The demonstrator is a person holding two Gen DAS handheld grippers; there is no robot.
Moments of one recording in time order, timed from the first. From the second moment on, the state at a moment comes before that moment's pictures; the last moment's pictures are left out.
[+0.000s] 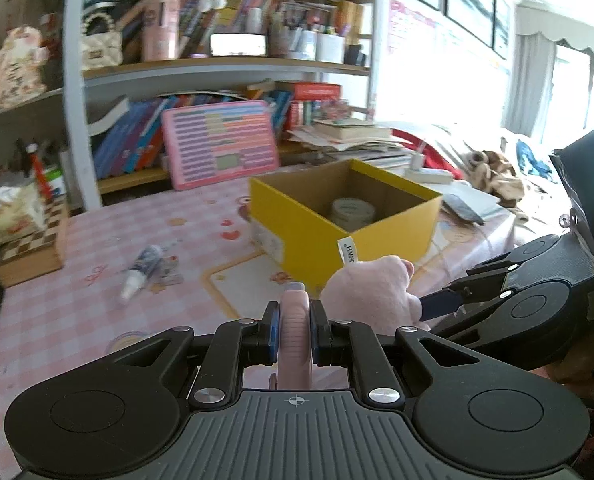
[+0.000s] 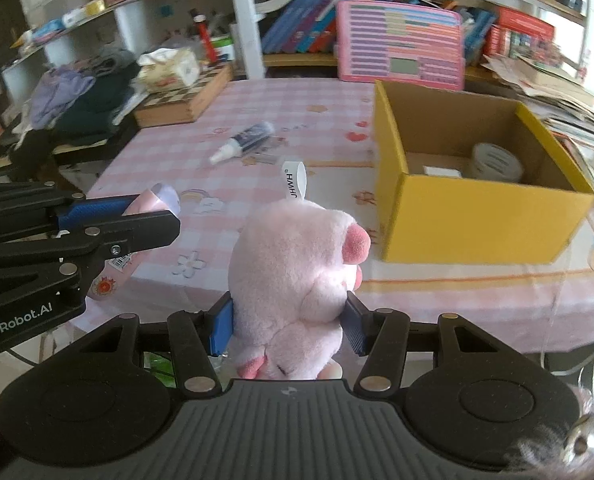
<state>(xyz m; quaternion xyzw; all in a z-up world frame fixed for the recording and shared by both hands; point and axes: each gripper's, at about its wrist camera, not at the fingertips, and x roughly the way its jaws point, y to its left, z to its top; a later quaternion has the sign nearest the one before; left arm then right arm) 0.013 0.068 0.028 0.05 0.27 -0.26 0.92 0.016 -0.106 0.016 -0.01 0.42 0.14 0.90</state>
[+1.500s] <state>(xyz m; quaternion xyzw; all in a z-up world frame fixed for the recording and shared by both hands) 0.145 -0.098 0.059 0.09 0.19 -0.34 0.92 0.119 -0.284 0.074 -0.02 0.30 0.04 0.95</state>
